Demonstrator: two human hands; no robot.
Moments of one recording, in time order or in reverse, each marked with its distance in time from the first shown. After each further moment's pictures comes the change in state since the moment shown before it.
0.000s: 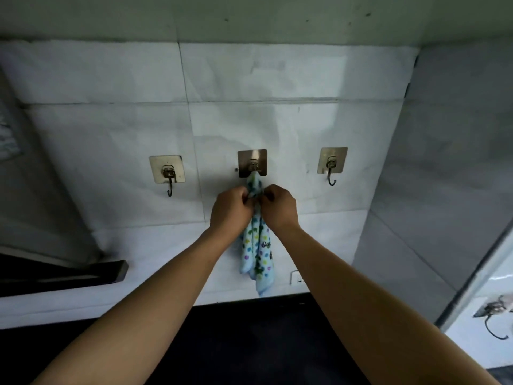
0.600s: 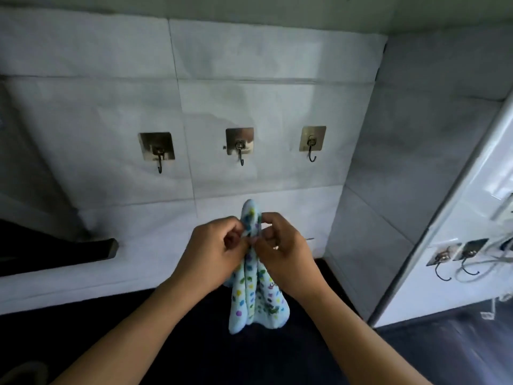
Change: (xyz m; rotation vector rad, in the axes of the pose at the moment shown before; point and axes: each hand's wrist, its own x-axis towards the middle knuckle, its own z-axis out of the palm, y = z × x) left_hand -0.159 0.010 -0.072 -0.270 -0.171 0.207; right_hand -0.194 -0.020 -0.057 0.231 -0.179 -0.099
